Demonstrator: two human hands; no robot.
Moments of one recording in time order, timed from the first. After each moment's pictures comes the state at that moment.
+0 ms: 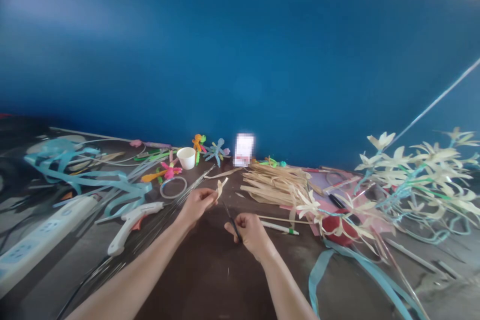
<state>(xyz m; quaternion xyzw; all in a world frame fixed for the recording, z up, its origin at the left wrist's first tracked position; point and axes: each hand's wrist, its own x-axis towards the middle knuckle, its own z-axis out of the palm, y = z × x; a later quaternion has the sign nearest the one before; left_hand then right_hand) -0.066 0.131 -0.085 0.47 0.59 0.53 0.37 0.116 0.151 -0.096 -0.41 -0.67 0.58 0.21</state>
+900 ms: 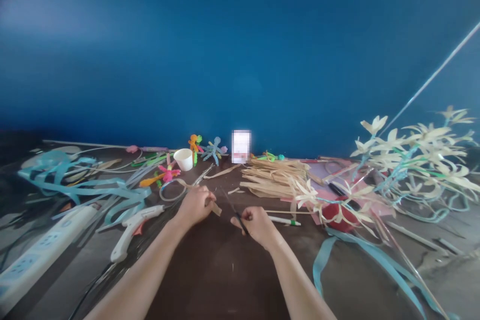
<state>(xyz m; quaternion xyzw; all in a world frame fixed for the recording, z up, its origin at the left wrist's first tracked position) -0.085 0.131 -0.084 0.70 0.66 0.25 0.06 0.128 0.161 -0.094 -0.46 -0.69 0.52 0.21</state>
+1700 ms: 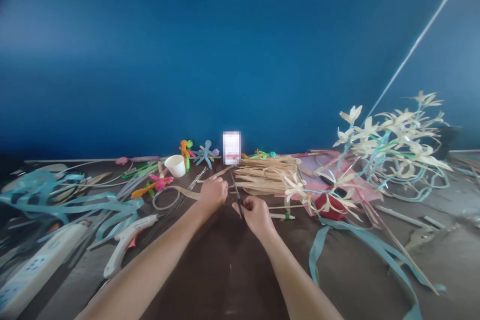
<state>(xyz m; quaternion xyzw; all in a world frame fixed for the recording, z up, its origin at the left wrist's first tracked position) -0.038 0.190 -0.074 0.73 0.66 0.18 0.02 0.126 0.175 -0.098 -0.49 -0.66 0.44 0.37</state>
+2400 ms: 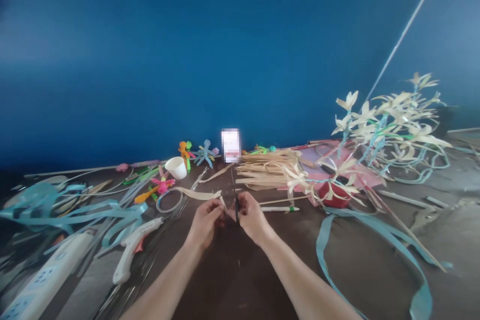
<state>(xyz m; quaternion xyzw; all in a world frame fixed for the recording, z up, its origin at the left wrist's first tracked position) -0.024 0.116 -0.090 0.35 0.52 0.58 0.52 0.105 0.149 -0.090 -0.34 -0.56 0.62 0.44</state>
